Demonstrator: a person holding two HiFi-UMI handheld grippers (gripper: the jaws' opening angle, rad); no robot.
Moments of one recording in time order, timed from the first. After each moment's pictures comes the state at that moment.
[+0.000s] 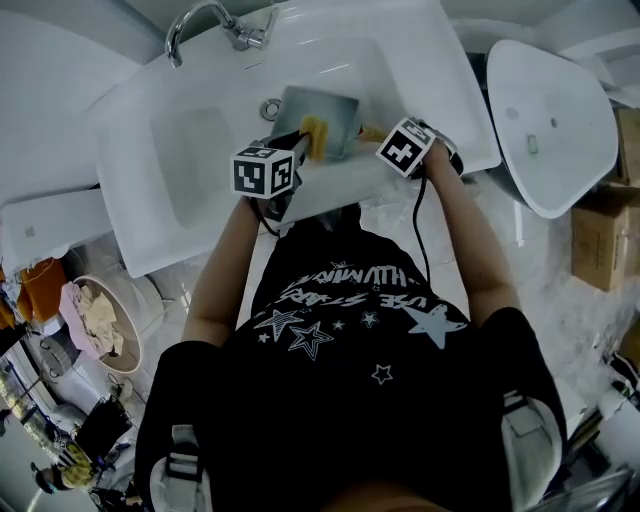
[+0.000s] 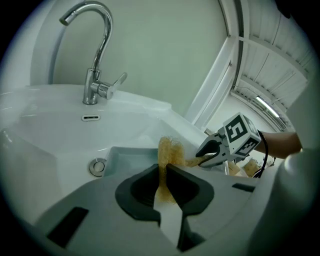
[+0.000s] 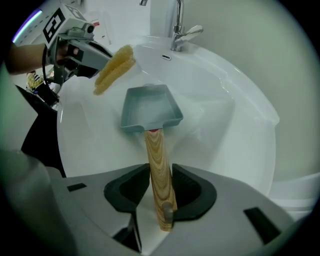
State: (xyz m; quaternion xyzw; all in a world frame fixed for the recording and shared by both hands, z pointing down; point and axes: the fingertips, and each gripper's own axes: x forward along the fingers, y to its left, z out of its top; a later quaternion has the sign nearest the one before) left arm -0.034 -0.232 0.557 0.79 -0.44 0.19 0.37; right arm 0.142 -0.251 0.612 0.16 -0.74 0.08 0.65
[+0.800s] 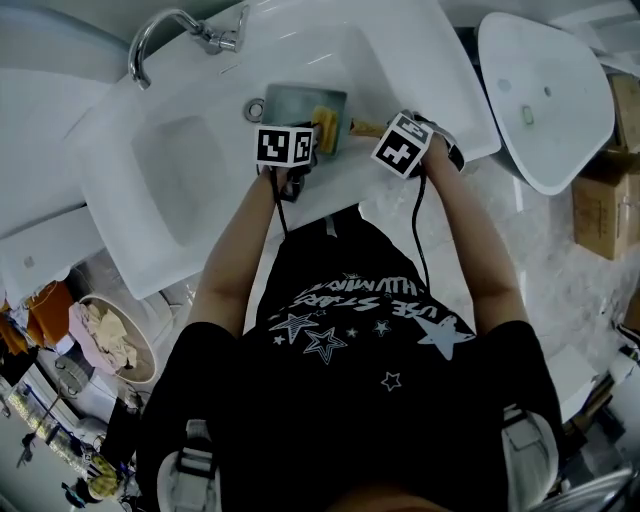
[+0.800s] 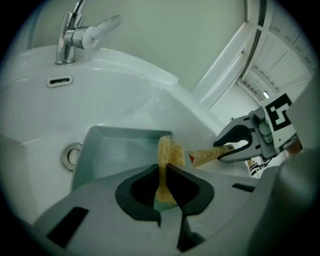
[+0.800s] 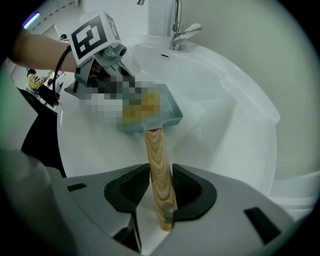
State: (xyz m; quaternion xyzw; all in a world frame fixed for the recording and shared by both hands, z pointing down) left arm 0.007 -0.268 0.640 0.76 -0.39 0.26 0.44; right arm 0.140 -0.251 0.613 0.16 -0.74 0.10 0.65
